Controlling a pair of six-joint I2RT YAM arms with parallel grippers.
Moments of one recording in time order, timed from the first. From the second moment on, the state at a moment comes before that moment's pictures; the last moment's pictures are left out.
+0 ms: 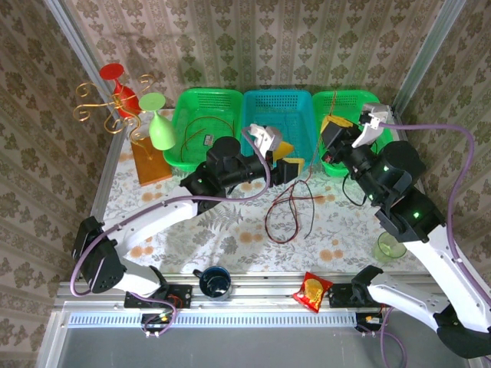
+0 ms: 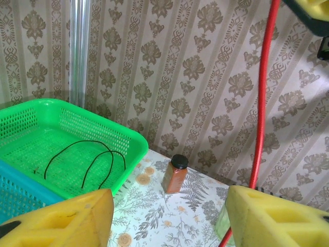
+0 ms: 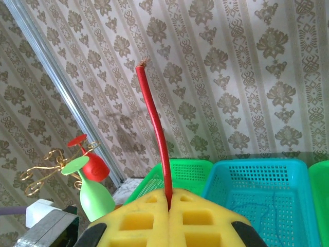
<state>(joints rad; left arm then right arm) -0.94 1.43 1.18 0.22 0.37 -0.24 0.57 0.90 1.24 -0.28 0.21 0.34</state>
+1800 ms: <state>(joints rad) -0.94 1.49 1.21 0.27 0.33 -0.30 0.51 0.87 0.68 -0.36 -0.15 0.66</state>
